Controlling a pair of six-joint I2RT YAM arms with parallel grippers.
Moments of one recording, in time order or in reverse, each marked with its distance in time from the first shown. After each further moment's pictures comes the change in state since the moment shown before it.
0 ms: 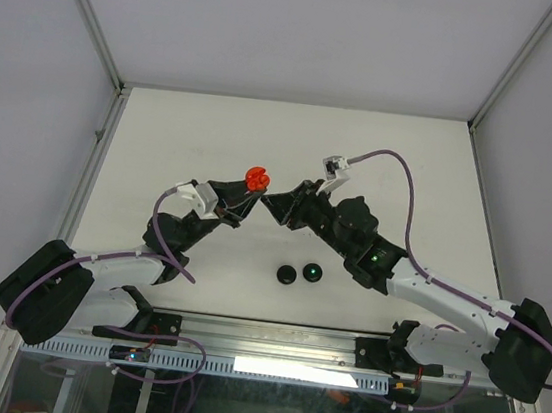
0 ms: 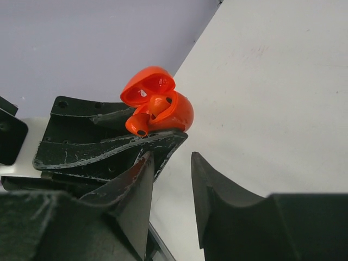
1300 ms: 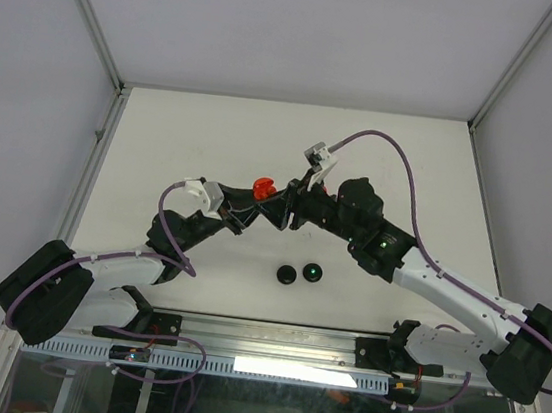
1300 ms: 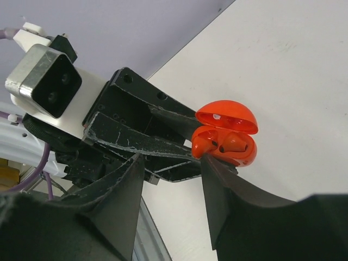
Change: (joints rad) left arm 0.000 -0.002 0.002 -0.098 0.080 -0.102; right arm -0.043 0.004 0.171 -0.246 -0.277 -0.265
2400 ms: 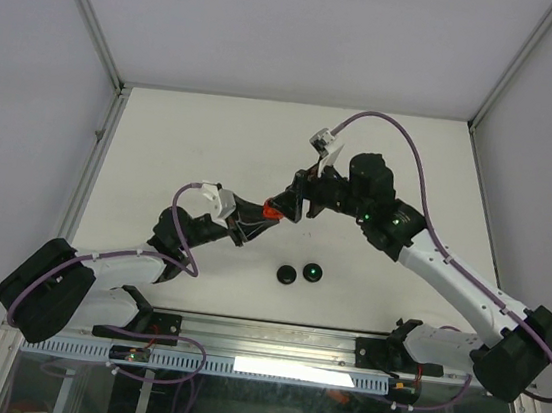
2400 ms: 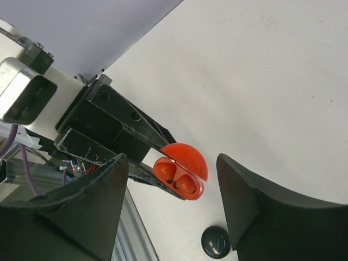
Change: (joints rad) left arm 0.000 0.014 0.013 -0.114 0.183 0.000; right arm -0.154 0.050 0.134 -0.227 -0.196 -0.139
